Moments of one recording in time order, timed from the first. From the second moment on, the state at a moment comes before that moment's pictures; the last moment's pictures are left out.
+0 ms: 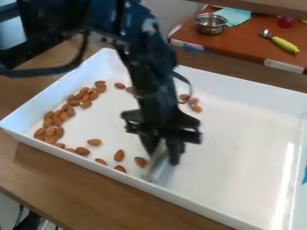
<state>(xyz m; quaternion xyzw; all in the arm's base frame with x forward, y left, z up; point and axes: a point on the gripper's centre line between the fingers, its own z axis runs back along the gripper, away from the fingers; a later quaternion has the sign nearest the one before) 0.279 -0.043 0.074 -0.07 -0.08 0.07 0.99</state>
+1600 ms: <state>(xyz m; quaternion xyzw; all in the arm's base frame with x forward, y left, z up) 0.287 0.018 0.119 -0.17 -0.02 0.12 0.98</state>
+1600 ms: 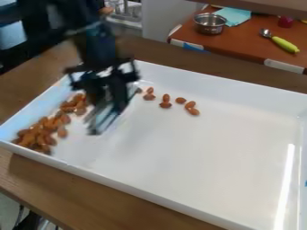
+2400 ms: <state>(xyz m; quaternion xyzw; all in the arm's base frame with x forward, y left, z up) 0.346 -0.107 0.101 -0.11 -0.04 0.09 0.99</state>
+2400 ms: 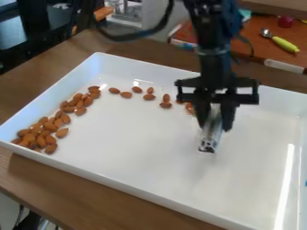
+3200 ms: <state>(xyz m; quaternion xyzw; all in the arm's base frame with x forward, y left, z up) 0.364 -0.037 0.079 -0.10 -0.07 0.15 0.98</state>
